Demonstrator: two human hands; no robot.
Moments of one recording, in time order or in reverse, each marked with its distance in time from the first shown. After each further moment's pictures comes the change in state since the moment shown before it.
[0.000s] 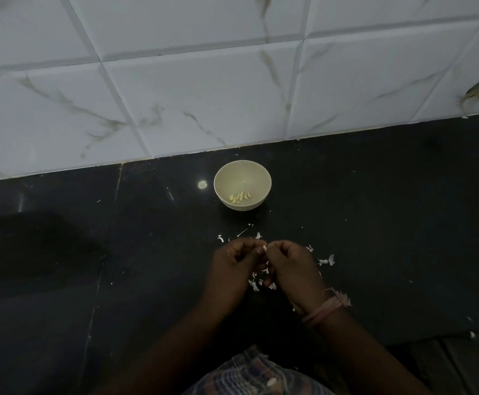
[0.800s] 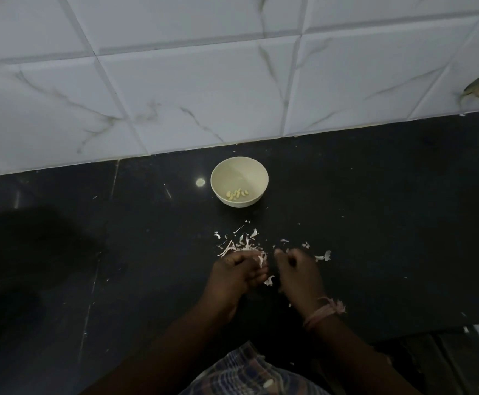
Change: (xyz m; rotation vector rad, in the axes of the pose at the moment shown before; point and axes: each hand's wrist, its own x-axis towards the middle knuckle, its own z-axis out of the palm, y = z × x) left_hand 0.004 -0.032 0.002 -0.295 0.011 -0.381; right_hand 0.012 0.047 -0.021 -0.436 0.236 -0.030
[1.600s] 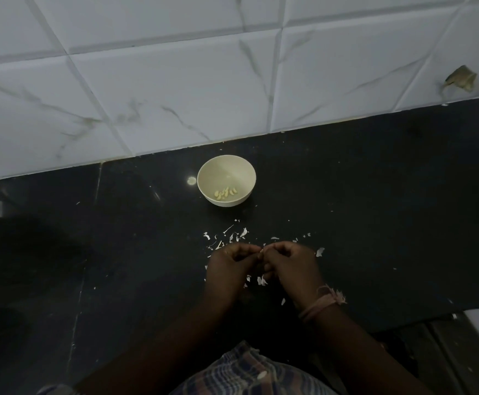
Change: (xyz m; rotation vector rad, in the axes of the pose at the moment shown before) left_hand 0.006 0.006 0.014 0.481 0.065 0.255; right_hand -0.002 -0.024 -0.016 0.381 -0.090 0.138
